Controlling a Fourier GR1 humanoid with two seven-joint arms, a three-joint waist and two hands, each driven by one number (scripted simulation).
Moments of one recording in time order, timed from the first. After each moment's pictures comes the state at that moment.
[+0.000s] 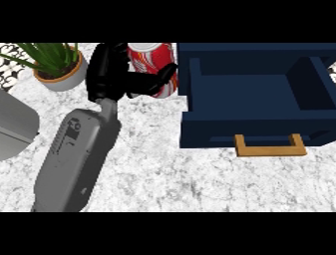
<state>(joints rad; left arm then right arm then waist) -0.71 0.00 -0.06 -1.33 0.22 0.37 0.17 0.47 -0.02 -0.69 -2.30 -0.56 0.46 0.25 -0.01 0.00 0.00</state>
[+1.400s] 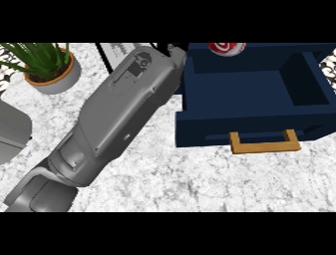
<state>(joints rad) -1.30 0.00 -0.25 -0.74 0.53 0.62 0.03 0.40 -0.03 -0.67 -2.29 -0.54 0.45 0.29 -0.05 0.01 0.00</state>
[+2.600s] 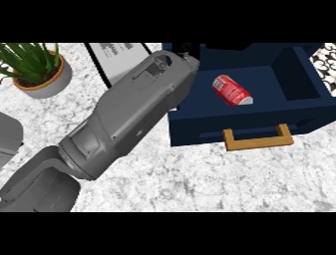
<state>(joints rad) -1.42 0.00 -0.54 -0.49 0.84 0.74 -0.07 0.34 -0.04 -0.66 -2.30 -0.55 0.44 0.33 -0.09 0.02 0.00</state>
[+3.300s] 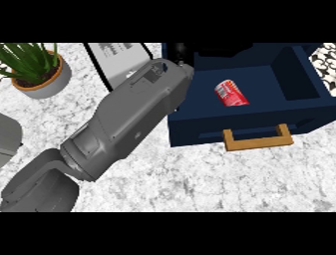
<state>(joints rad) -1.38 0.00 -0.60 -0.46 0.95 0.79 -0.17 0.32 -0.03 -0.65 -2.32 -0.54 0.44 0.33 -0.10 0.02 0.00</state>
